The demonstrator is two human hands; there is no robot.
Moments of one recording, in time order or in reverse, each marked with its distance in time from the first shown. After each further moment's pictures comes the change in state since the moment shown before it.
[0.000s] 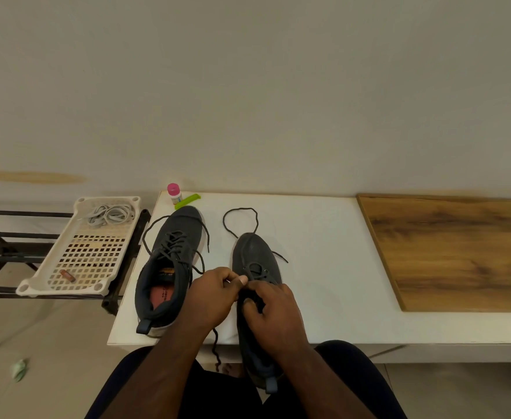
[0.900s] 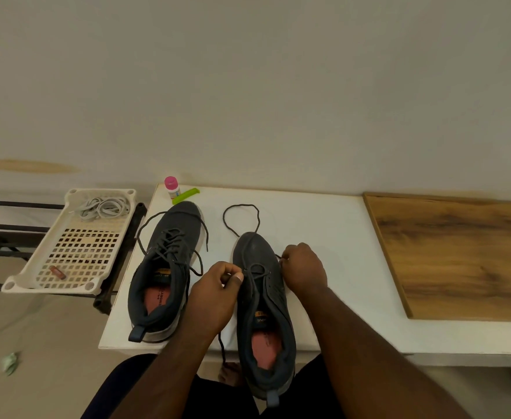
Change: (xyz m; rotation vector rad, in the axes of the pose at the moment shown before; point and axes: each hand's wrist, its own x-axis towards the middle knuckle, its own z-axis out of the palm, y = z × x) left_hand 0.009 -0.006 0.013 -0.194 0.105 -0.046; right_hand 0.117 0.070 -0.014 -0.420 -0.055 0.257
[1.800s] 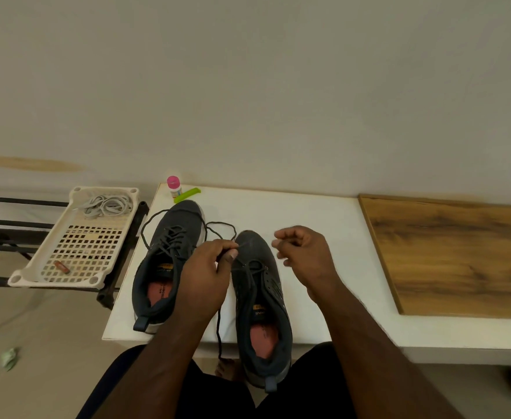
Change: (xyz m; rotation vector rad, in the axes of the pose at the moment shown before) left_hand 0.006 0.011 -0.018 0.092 0.184 0.365; right_hand -0.064 -0.038 -0.087 0.932 -0.041 0.022
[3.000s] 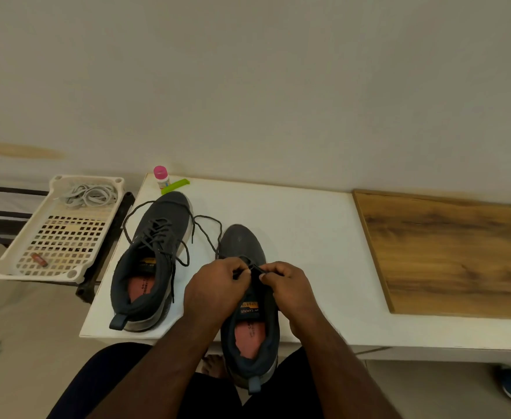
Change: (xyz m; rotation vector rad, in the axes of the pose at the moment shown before) left_hand -0.009 -0.003 0.047 0.290 -0.240 -0.103; right_hand -0.016 0.063 0.016 -0.051 -0.035 0.209
